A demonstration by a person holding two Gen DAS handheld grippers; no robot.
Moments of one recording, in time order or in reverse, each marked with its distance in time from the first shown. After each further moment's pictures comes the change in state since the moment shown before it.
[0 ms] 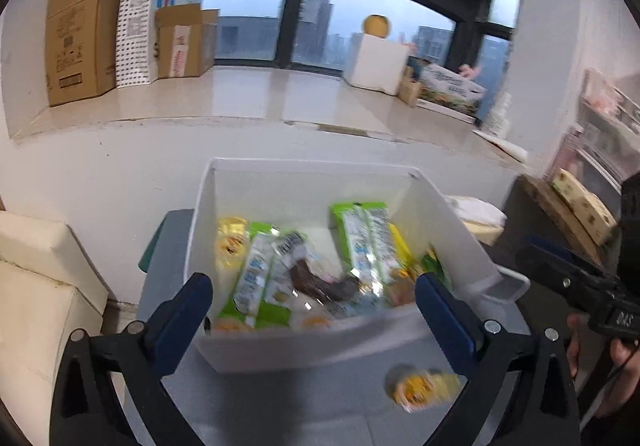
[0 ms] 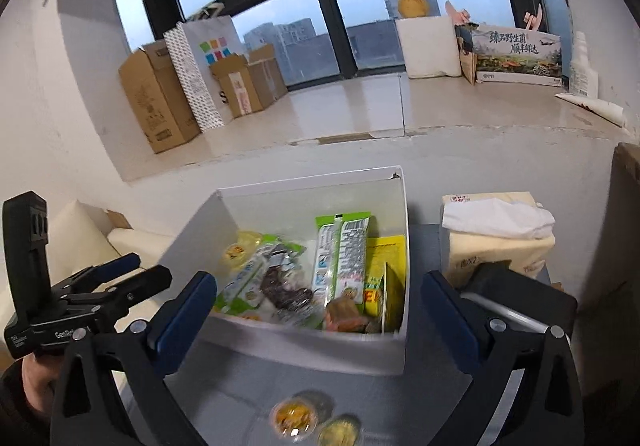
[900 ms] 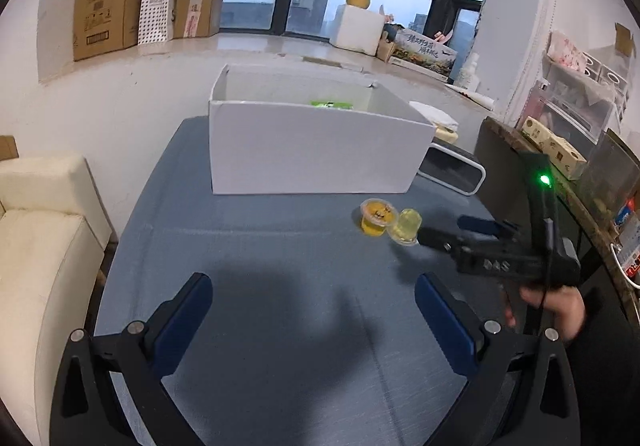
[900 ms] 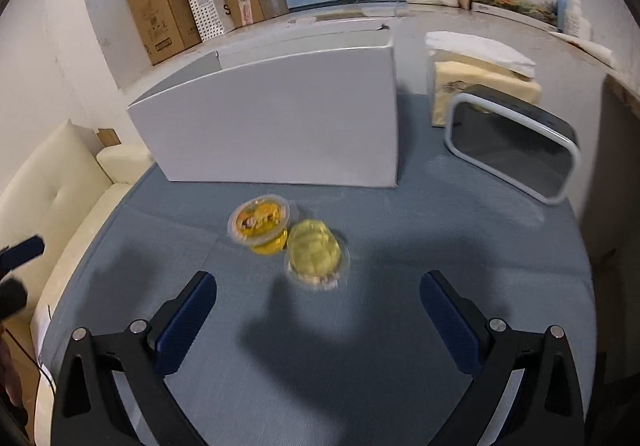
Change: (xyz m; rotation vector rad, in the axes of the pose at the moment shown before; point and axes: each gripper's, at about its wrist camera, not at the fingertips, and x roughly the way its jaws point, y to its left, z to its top) left arm -0.097 -0.022 -0.159 -0.019 0.058 -0.011; right arm 0.012 -0.010 -0.142 -0.085 0.207 -0.050
